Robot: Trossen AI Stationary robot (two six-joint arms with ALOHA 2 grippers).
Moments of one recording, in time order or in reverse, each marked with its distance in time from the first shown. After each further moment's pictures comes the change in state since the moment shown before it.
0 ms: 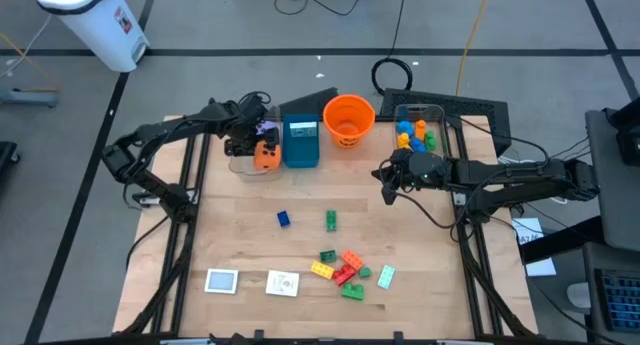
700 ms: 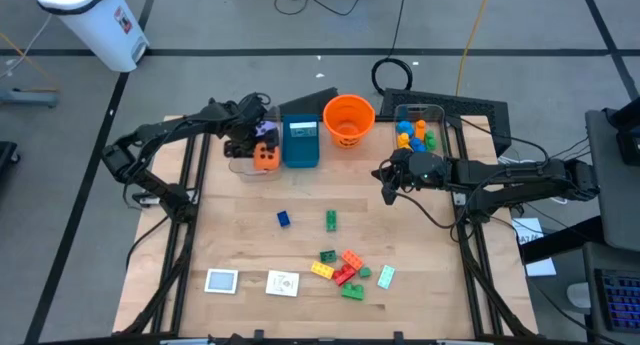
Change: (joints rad) left arm 0.000 0.000 0.000 -0.026 0.026 -0.004; right arm 0.000 0.000 0.000 0.000 0.000 -0.003
